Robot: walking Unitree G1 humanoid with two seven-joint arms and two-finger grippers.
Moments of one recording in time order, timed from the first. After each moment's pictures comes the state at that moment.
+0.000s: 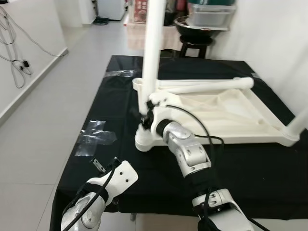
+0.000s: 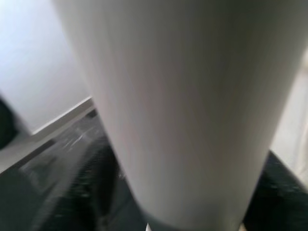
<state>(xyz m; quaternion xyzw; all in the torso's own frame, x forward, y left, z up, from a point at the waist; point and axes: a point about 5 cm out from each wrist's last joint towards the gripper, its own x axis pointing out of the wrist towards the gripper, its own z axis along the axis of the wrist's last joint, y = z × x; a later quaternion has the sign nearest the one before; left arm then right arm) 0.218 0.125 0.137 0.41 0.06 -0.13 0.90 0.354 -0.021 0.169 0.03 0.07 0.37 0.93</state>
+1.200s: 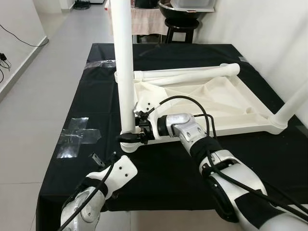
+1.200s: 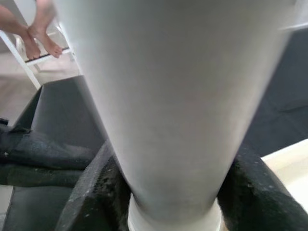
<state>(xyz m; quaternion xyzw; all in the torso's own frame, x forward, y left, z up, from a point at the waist) 0.218 0.126 0.138 0.41 0.05 -0.13 0.90 0.366 -0.038 0.176 -0.11 0.10 0.63 0.77</state>
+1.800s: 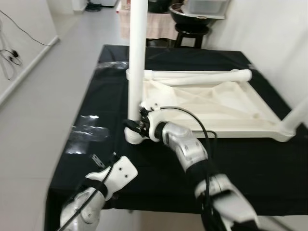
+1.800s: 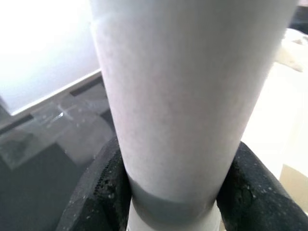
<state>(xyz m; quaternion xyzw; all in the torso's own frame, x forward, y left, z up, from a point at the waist) 0.218 0.127 0.137 0.41 0.05 -0.13 0.90 0.341 -0.041 0.159 -0.03 0.06 0.31 0.95</state>
